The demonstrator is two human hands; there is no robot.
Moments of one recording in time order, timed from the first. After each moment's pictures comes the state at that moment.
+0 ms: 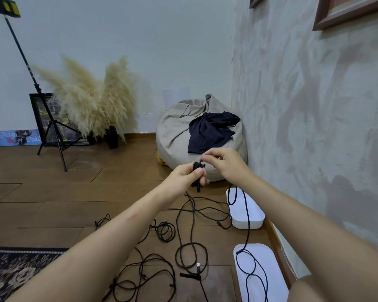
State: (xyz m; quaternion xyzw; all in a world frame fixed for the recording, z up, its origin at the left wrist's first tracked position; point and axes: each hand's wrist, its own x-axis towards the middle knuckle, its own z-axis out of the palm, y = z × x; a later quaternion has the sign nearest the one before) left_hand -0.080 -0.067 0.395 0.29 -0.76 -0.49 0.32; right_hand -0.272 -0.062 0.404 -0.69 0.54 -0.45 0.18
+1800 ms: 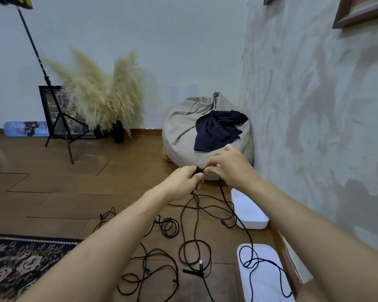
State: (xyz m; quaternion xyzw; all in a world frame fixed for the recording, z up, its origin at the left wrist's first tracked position) left_hand -0.064 -0.086 0.389 0.42 -0.84 -0.27 0.21; right_hand -0.262 -0.067 0.396 -0.79 0.55 -0.25 -0.10
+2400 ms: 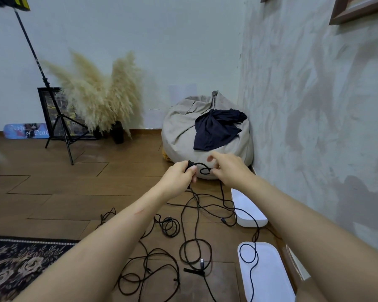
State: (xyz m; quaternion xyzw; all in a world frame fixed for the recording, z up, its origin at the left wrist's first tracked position) left_hand -0.066 -0.088 0.387 0.48 -0.78 -0.31 0.28; right_hand -0.259 -0.070 0.390 -0.74 0.64 -0.21 0.01
